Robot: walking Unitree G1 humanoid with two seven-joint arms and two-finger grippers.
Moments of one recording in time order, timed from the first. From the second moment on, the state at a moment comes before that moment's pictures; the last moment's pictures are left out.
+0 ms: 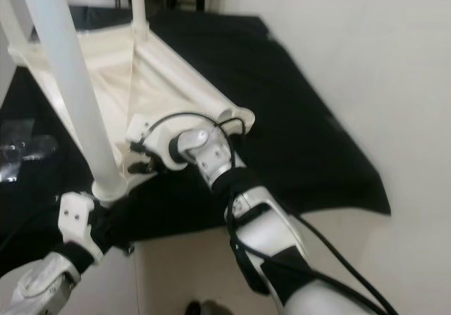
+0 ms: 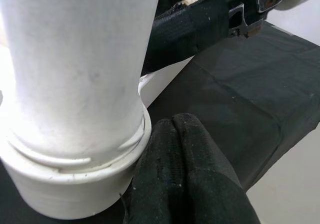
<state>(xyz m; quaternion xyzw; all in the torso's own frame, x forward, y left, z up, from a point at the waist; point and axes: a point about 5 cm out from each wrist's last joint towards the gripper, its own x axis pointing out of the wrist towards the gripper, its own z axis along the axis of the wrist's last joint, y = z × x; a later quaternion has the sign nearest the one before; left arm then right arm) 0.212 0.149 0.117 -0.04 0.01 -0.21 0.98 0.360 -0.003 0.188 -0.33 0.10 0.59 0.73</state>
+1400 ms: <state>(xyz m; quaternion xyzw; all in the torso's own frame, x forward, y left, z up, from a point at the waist) 0.191 0.128 0.110 -0.04 0.03 -0.24 0.97 0.395 -0.066 0.206 -0.66 0.17 0.47 0.56</state>
